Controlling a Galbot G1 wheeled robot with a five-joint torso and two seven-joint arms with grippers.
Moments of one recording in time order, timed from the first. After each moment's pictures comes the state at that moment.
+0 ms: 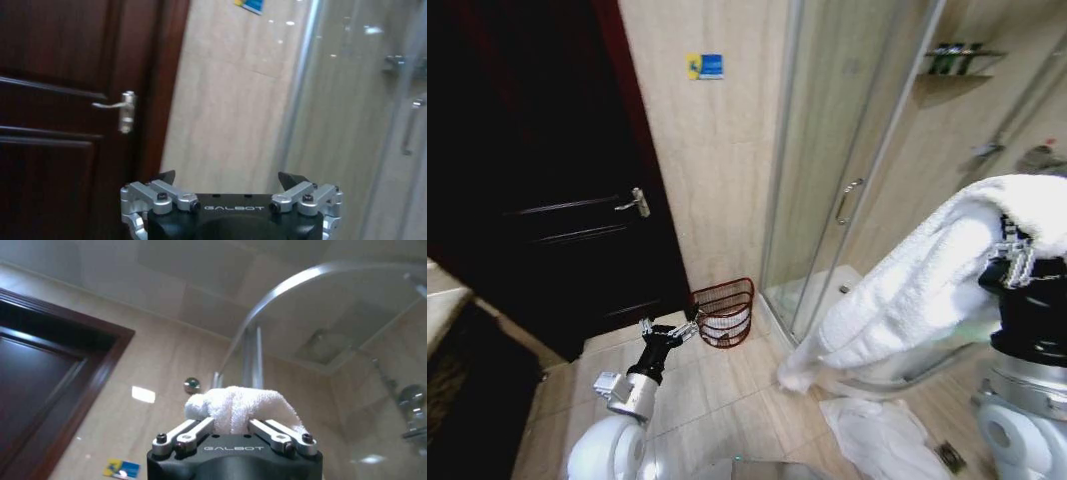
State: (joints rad) left arm 1.74 -1.61 -0.64 -2.36 -0.22 0.12 0.24; right arm -1.54 1.28 1.04 2.50 0.54 0.35 -0.14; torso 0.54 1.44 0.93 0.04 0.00
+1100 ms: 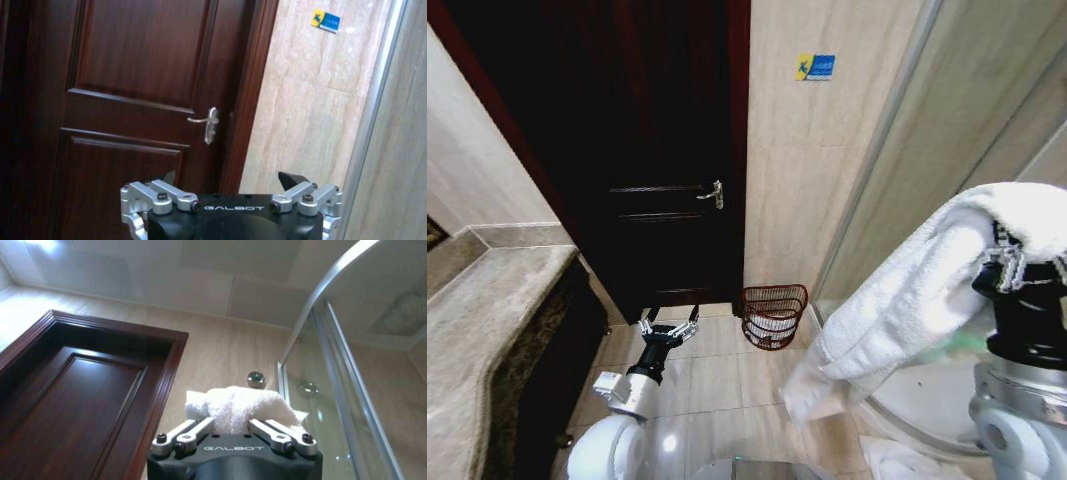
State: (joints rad) left arm 1.74 -1.61 -0.64 -2.36 -0.22 0.12 0.24; right arm -1.55 1.30 1.04 2.50 0.52 0.34 -0.16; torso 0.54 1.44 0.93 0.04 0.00
